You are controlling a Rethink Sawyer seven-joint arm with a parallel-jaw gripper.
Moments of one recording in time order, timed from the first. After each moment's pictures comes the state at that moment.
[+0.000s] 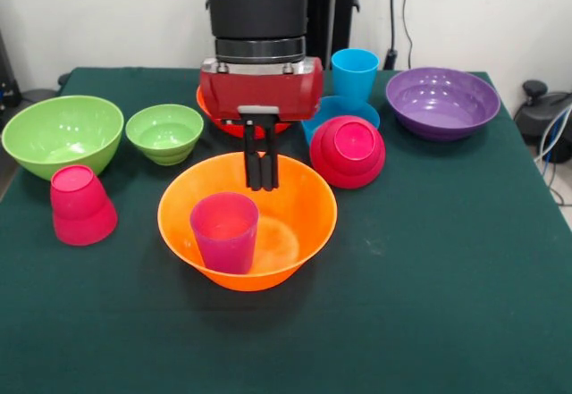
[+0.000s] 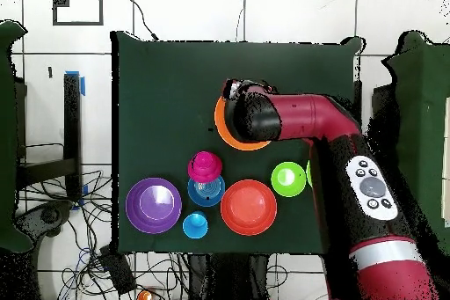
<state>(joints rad) -0.56 -0.67 0.42 1.55 -0.44 0.42 1.99</state>
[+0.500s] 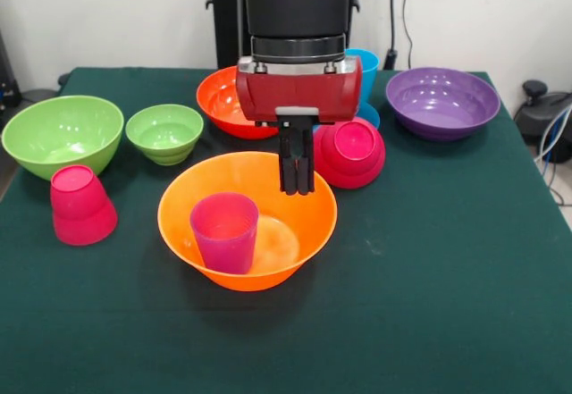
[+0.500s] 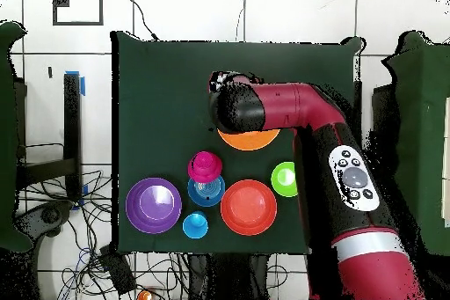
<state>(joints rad) -0.50 -0.67 0.41 1.50 -0.42 0.45 1.99</state>
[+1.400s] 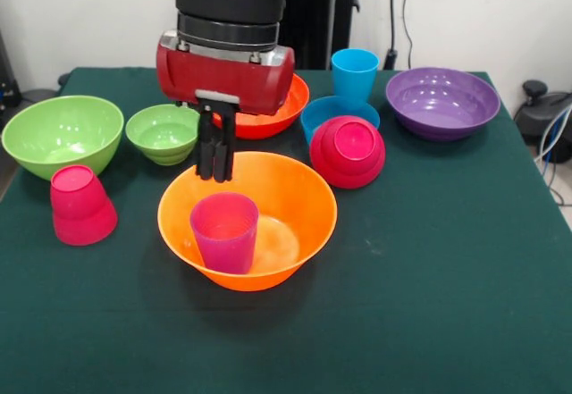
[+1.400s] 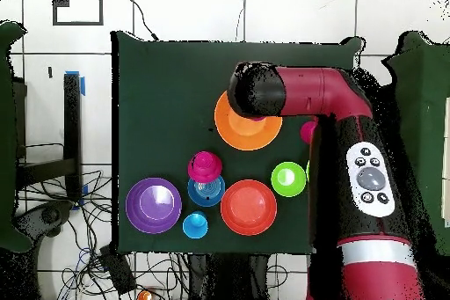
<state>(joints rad) -0.46 -0.66 0.29 1.35 -0.42 0.64 1.99</state>
